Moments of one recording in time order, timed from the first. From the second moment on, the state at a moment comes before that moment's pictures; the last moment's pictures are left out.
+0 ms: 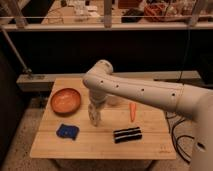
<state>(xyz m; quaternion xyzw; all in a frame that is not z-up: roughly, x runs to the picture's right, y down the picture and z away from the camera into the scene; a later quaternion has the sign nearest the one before) -0.029 0.099 0.734 -0.29 -0.09 -0.17 0.94</state>
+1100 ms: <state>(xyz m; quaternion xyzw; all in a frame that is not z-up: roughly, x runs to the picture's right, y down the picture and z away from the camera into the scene) -0.029 0.095 0.735 -0.29 -0.08 -0.15 0.94</state>
